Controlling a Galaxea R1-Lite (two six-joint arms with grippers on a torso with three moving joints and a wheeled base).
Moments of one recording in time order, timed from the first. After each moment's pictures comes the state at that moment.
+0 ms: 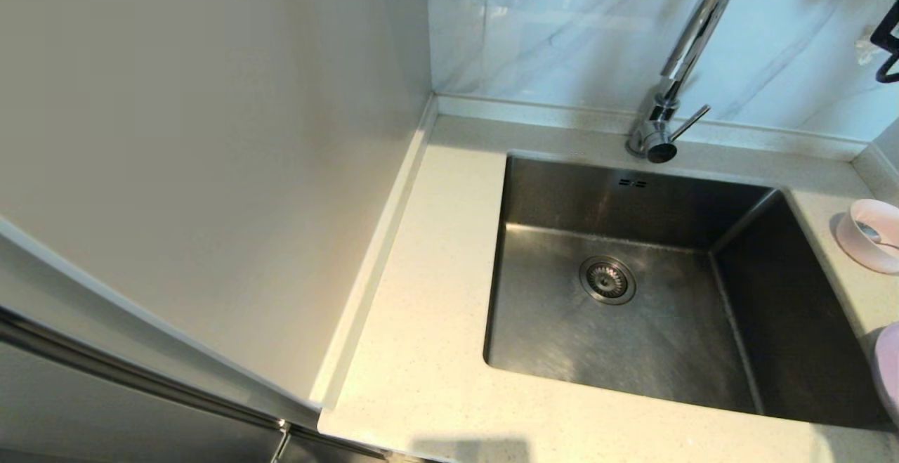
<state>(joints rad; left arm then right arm) 0.00 0.00 0.00 0.00 0.00 0.00 -0.18 1.62 -1.68 0.07 -0.04 0.36</state>
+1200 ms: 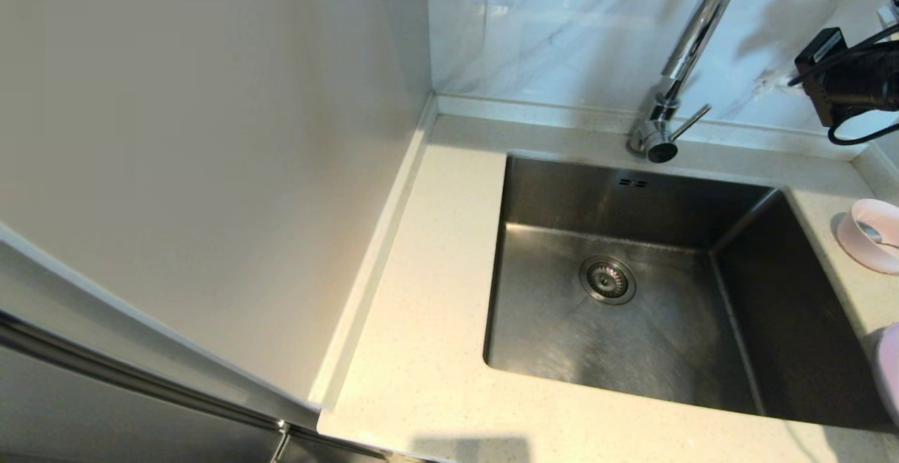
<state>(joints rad) 0.00 0.00 0.00 0.00 0.00 0.00 -0.24 1.95 -1.97 0.16 0.40 0.72</state>
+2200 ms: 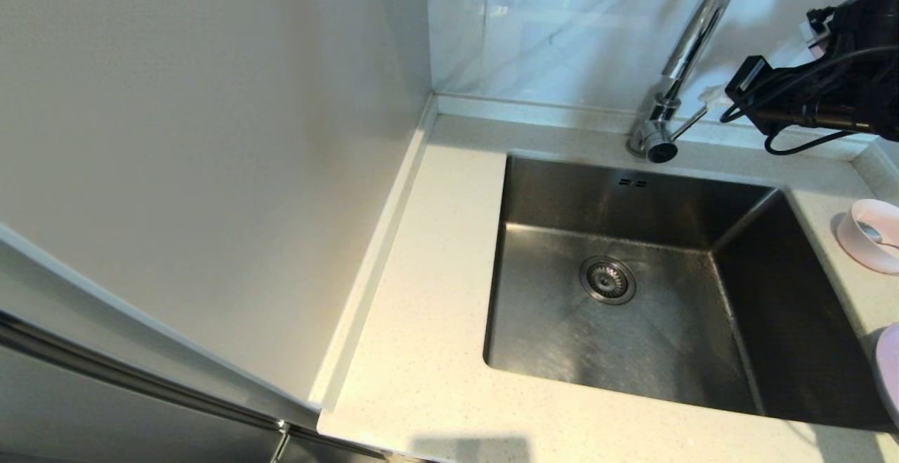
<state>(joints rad) 0.00 0.00 0.00 0.00 0.00 0.00 -0.14 2.05 -1.97 0.04 0.33 0.55</state>
